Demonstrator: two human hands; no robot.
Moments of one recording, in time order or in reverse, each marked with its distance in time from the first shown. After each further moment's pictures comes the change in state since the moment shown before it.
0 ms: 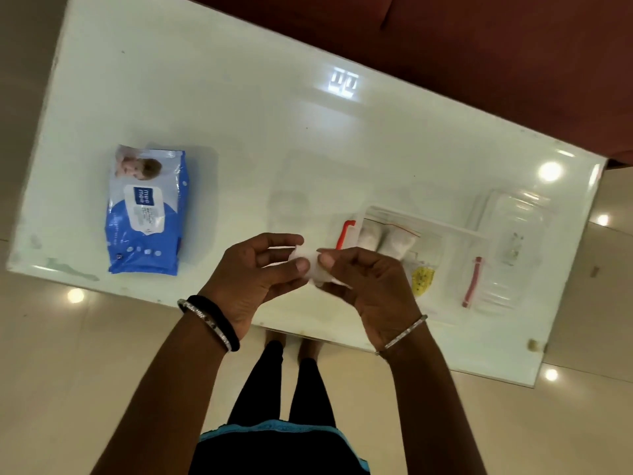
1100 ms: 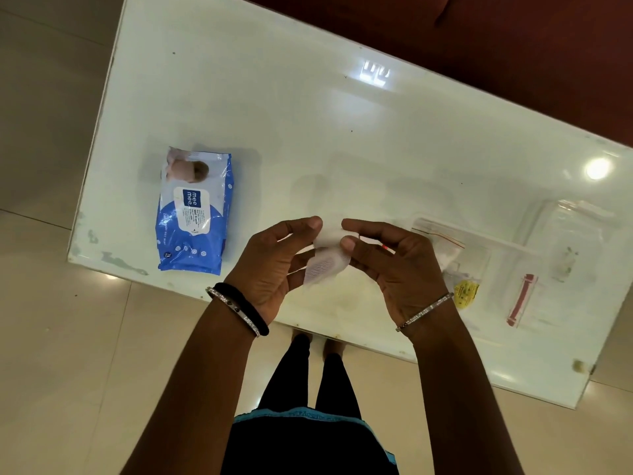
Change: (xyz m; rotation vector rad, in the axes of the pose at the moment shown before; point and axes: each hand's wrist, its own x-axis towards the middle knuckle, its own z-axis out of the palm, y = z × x) left_hand 0.014 0.035 -0.020 -0.138 0.073 -0.041; right_hand 0.034 -0.021 0.038 -0.098 -0.002 -0.084
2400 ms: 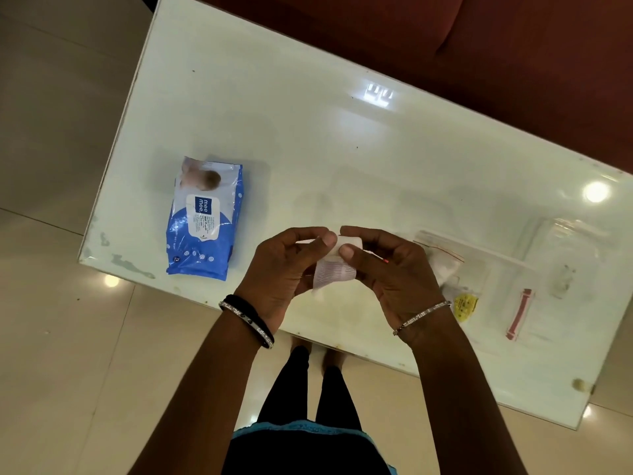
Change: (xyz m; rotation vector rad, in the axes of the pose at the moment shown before) left_hand -0.008 -0.005 0.001 0.107 -0.002 0.155; right_hand 0.000 0.000 0.003 0.011 -0.085 0.005
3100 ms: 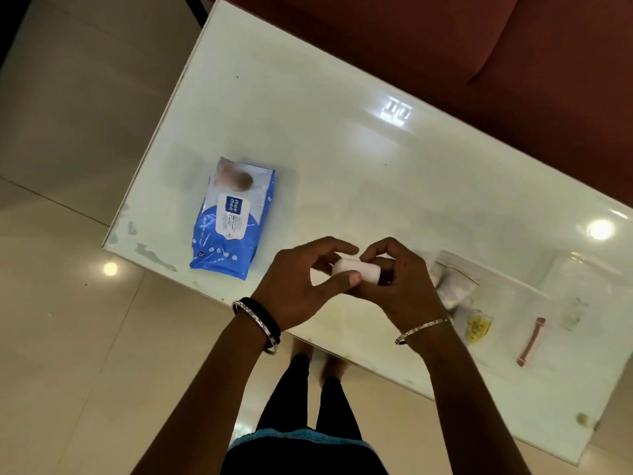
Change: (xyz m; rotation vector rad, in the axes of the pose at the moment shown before) left_hand -0.004 -0.001 -0.033 0.796 -0.108 0.453; right_hand 0.007 0.007 0.018 -0.526 -0.043 -0.084
